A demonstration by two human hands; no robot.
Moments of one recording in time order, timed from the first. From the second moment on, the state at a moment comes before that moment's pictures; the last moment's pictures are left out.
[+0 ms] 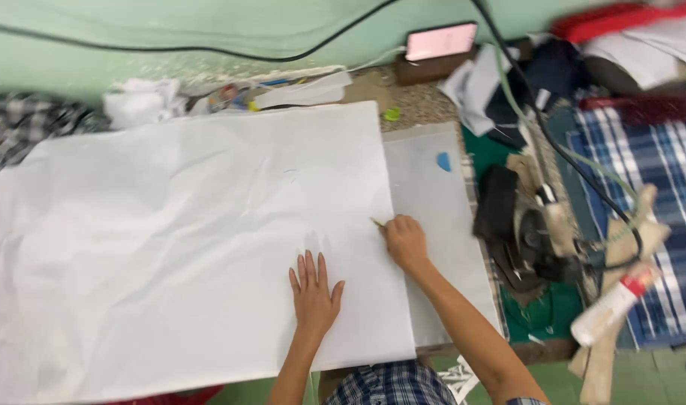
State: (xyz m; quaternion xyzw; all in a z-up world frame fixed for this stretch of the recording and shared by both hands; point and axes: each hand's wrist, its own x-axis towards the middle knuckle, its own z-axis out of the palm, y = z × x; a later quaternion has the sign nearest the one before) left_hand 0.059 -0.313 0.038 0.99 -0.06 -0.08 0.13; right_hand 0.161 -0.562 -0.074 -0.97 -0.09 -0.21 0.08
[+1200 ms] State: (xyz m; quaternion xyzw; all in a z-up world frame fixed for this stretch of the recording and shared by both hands) left_hand -0.038 -0.587 -0.004 0.85 -0.41 0.06 0.34; right_hand -0.185 -0.887 -0.039 -0.55 0.50 -0.09 0.67
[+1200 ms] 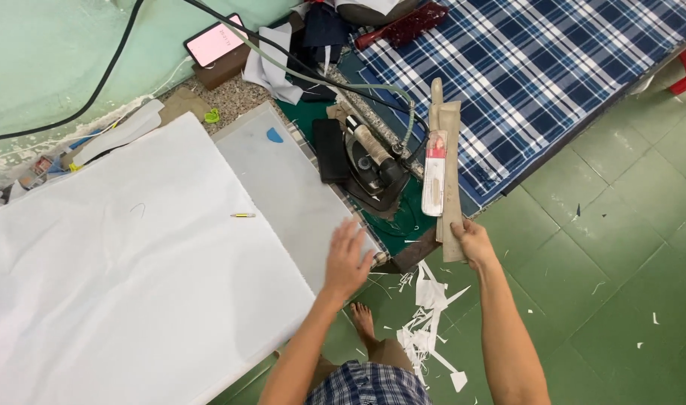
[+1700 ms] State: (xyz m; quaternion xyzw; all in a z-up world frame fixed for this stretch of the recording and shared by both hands) left_hand -0.101 -0.733 0.014 0.50 -0.19 -0.39 0.75; right_hand -0.245 -0.794 0.000 -0.70 0.39 -0.29 0.53
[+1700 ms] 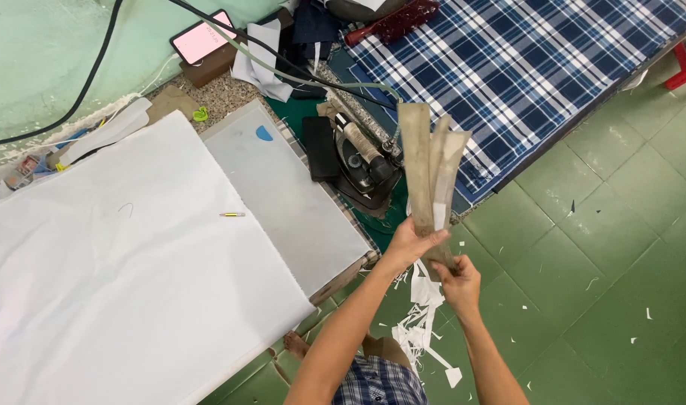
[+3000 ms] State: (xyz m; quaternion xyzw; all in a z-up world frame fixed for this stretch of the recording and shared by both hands) left_hand 0.101 -0.099 0.000 0.85 0.12 0.01 0.51; right_hand 0.177 -0.379 0.001 -0.96 -0.11 -0.20 0.15
